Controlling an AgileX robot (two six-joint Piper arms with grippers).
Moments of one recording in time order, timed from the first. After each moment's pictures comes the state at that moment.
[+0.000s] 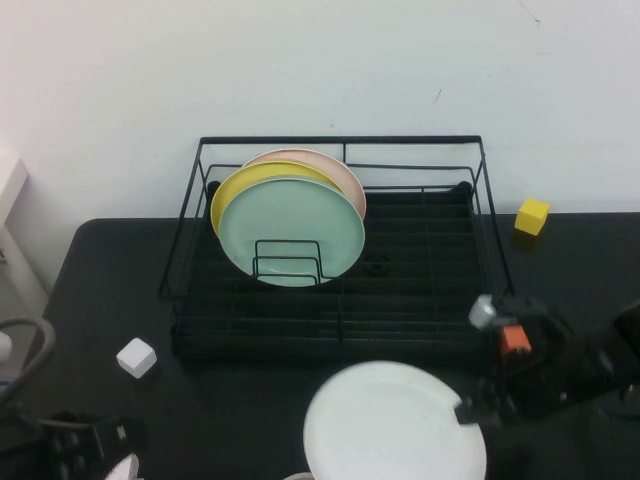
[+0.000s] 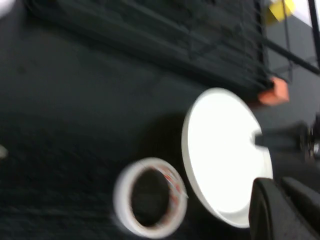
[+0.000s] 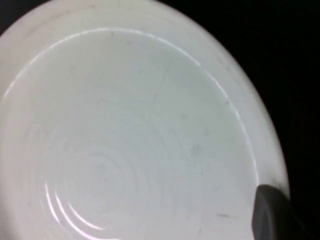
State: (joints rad) right arm 0.22 2.11 -0.90 1.34 0.61 -1.34; left arm -0.07 0.79 -0.42 -0.87 0.62 0.25
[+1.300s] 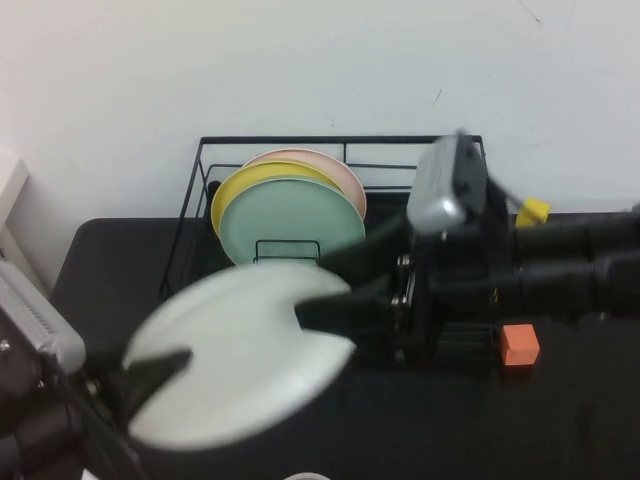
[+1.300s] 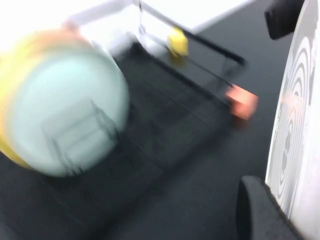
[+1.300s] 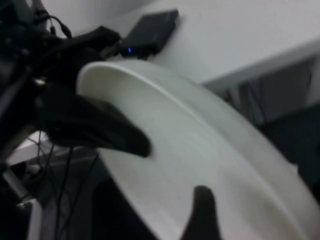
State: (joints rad) right arm 0.51 1.60 -0.97 1.65 0.85 -1.80; left arm -0.08 0.85 -0.42 -1.46 0.64 1.75
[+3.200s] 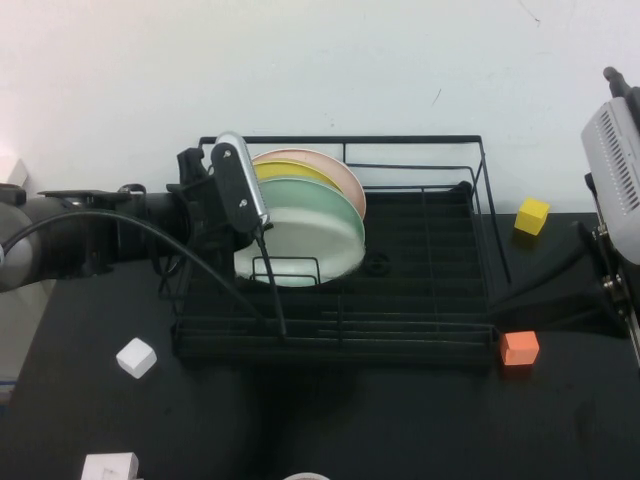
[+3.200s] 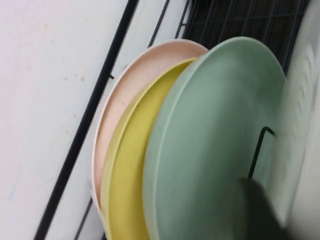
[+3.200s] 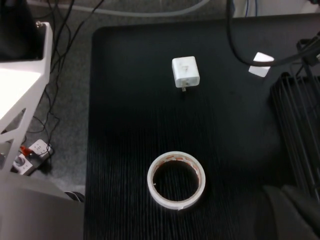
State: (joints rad) right arm 0.28 1.30 -1.11 0.88 1.19 -1.43; left arm -0.21 1.89 -1.18 -1.69 0.42 2.72
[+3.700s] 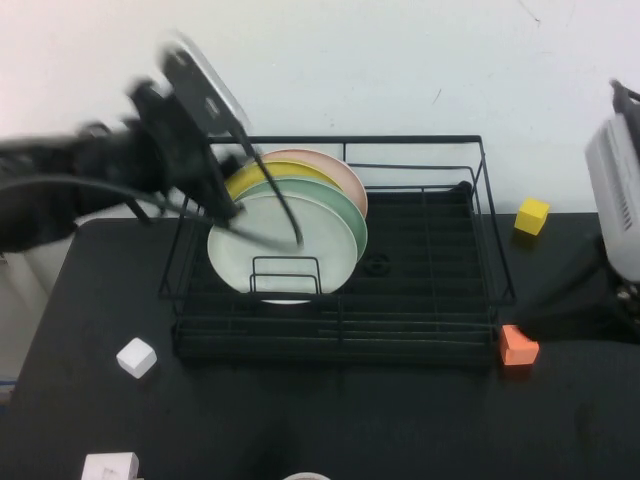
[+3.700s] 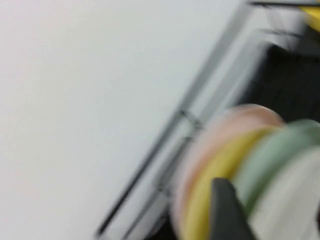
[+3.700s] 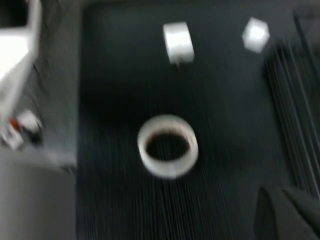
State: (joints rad) right arm 0.28 1.29 -1.11 0.75 1.18 -1.36; left arm -0.23 1.67 -1.18 -1.69 0.31 2.39
